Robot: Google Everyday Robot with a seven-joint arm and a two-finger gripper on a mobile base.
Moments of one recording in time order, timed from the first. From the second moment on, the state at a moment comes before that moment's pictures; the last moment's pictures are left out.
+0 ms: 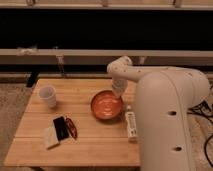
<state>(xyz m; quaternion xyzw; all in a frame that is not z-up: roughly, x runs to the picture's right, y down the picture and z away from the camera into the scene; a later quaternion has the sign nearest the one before) 0.084 0.052 0.899 -0.25 0.16 0.43 0.85</state>
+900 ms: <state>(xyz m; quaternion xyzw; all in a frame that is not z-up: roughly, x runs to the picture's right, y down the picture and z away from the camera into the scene) -0.002 0.058 0.865 -0.27 0.10 0.35 0.89</state>
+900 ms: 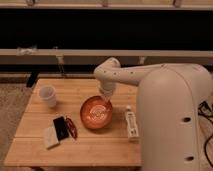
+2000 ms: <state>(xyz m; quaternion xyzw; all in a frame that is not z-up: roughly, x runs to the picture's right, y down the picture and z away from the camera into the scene) -0.069 -0.017 0.936 -0.23 0.06 0.30 0.92</state>
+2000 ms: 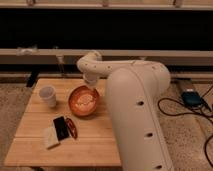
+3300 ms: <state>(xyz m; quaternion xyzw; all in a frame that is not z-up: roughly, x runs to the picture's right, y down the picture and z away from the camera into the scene) 0.041 0.046 0.928 -0.24 0.16 0.34 0.89</state>
